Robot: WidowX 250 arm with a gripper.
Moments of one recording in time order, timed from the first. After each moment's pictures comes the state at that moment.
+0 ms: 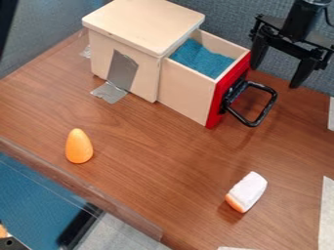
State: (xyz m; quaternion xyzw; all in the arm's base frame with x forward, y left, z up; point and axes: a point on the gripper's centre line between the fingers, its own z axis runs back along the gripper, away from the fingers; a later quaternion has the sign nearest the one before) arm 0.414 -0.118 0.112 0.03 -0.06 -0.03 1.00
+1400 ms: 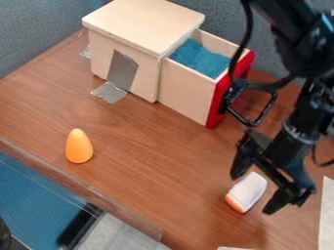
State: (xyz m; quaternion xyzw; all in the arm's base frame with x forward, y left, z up) arm 0.294 -0.164 0.014 0.05 0.05 -0.19 0.98
